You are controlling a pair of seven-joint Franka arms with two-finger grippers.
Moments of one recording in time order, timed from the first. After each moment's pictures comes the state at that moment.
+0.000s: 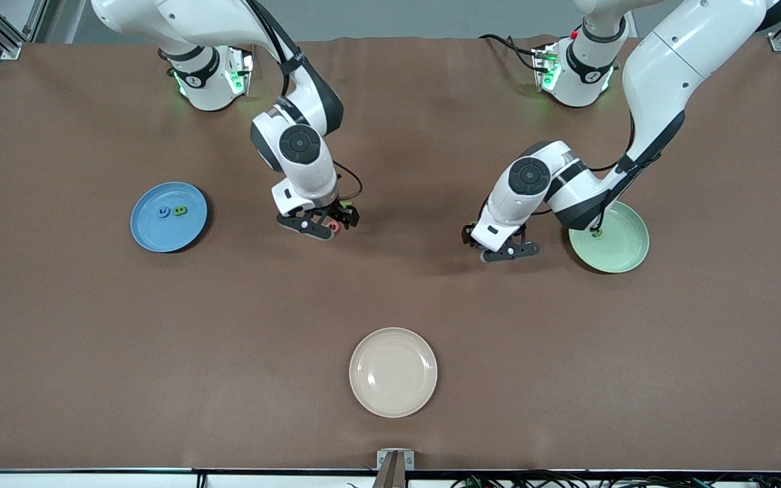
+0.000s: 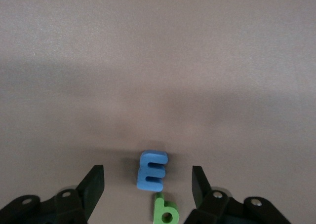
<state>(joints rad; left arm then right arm) 0.26 0.64 -0.80 -2.10 0.67 2.45 -1.14 0.71 0.44 -0.02 -2.04 0.02 2.46 1.02</state>
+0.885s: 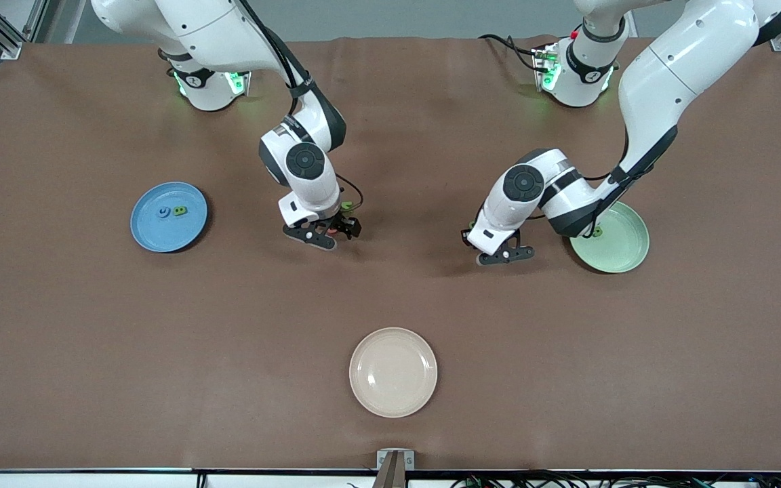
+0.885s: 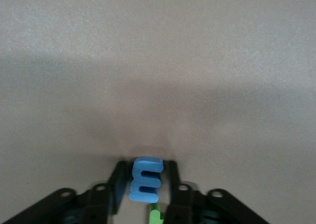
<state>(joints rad) 0.25 0.70 -0.79 -2.08 0.71 2.45 -1.16 0.71 0.51 -0.03 -2.08 0.02 2.60 1.02</state>
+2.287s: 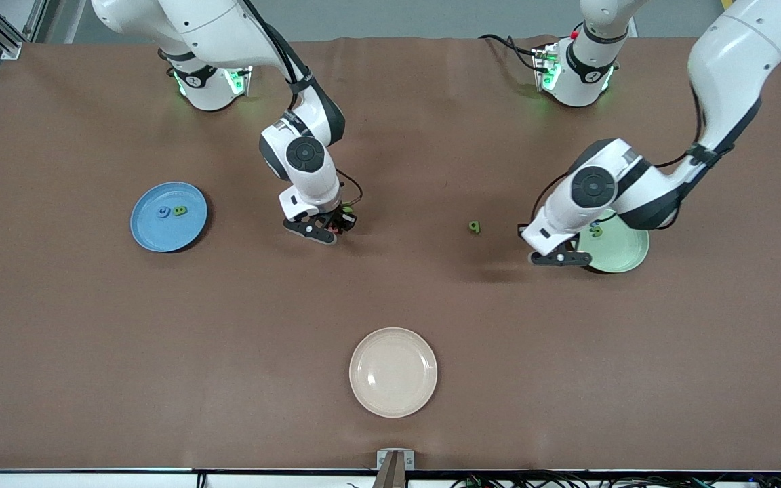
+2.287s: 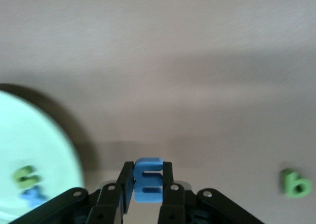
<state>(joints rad) 0.77 0.63 -1.11 -2.17 0.72 2.19 -0.73 0.73 0.49 -0.03 -2.11 0.02 2.61 1.05</state>
